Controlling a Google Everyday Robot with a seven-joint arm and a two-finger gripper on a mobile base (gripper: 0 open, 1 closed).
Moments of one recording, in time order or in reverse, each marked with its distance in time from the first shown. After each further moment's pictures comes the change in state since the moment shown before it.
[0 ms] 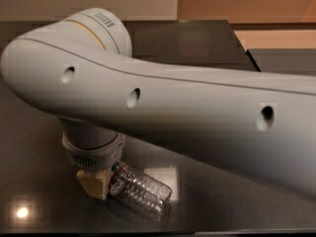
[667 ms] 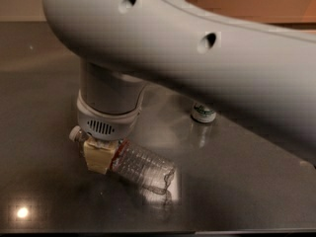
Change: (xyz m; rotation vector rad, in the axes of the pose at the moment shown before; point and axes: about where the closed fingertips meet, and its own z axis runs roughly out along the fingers) arm -0.007 -0.020 -0.055 0.003 -0.195 -0.072
